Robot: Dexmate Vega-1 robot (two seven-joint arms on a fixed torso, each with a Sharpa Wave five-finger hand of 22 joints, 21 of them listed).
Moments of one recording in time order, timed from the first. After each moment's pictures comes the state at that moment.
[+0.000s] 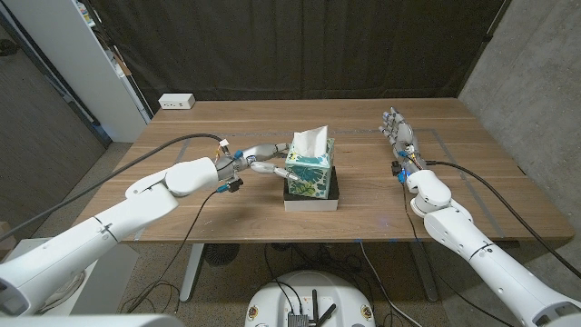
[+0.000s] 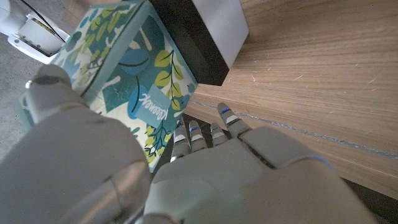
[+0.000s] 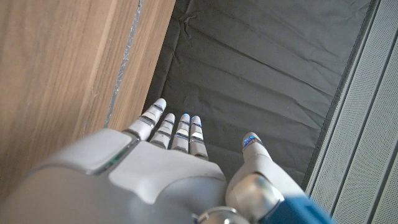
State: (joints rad) left arm 0.90 0.93 0.50 -1.89 -0.10 -0.10 -0.28; left_hand 0.79 -0.06 -0.15 -0.14 0.60 0.25 -0.06 0.48 0.22 0.04 -0.09 0.25 0.19 -0.11 0.02 0.19 0.17 0.10 0.04 0.21 0.17; right arm -1.01 -0.55 -0.32 -1.56 0.53 0.29 -0.22; right_hand 0.15 0.13 0.38 -0.02 0.17 0.21 0.04 0.20 0.18 0.15 0.02 0.20 0.19 0.04 -0.03 0.24 0.22 0.22 0.00 0.20 0.17
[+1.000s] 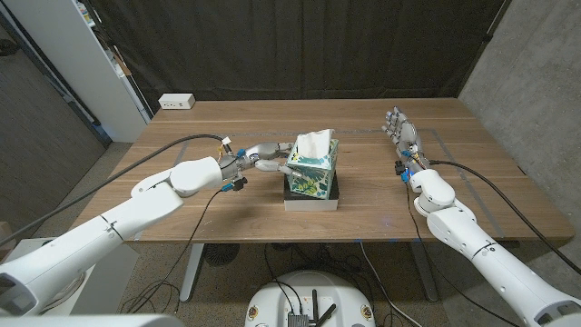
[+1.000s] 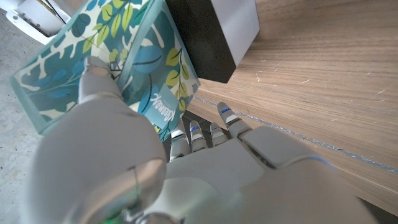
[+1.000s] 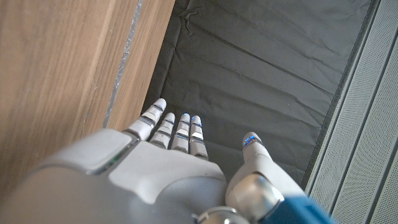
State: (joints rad) left arm 0.92 0.93 0.50 -1.90 -0.17 -0.07 -0.22; left_hand 0.94 0.08 -0.05 -0.13 0.35 0.31 -0.02 0.57 0.28 0.04 -0.02 0.21 0.19 -0.10 0.06 0.18 0.17 0.10 0.06 0.20 0.18; right arm -0.99 -0.55 -0.31 -1.53 0.54 0.30 -0.19; right_hand 0.15 0.13 0.38 -0.03 0.17 0.21 0.04 0.20 0.18 0.15 0.02 0.20 0.19 0.04 -0.03 0.24 0.22 0.22 0.00 0.20 0.17
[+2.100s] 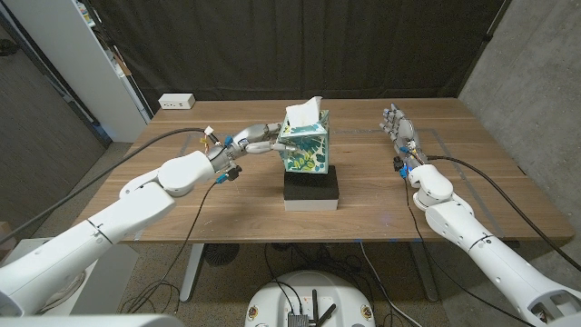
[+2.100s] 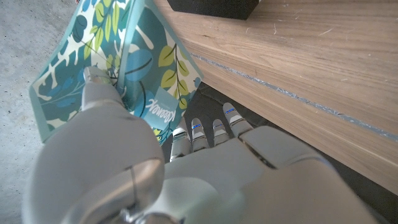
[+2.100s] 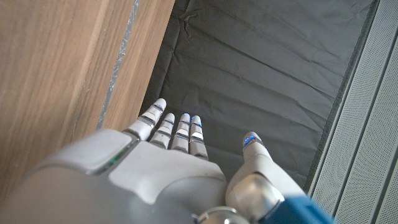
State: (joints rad) left arm 1.00 0.94 0.39 -1.98 -0.27 -0.10 -0.10; left_hand 0.88 0.12 -0.04 -0.13 0.25 0.35 0.02 0.63 0.31 0.06 0.01 0.21 0.19 -0.07 0.12 0.18 0.17 0.06 0.14 0.19 0.18; right arm -0.95 -0.55 -0.33 -1.49 0.54 0.30 -0.16; right_hand 0.15 0.13 0.38 -0.03 0.17 0.21 0.04 0.20 0.18 0.15 0.02 0.20 0.20 0.04 -0.03 0.23 0.22 0.22 0.00 0.20 0.17
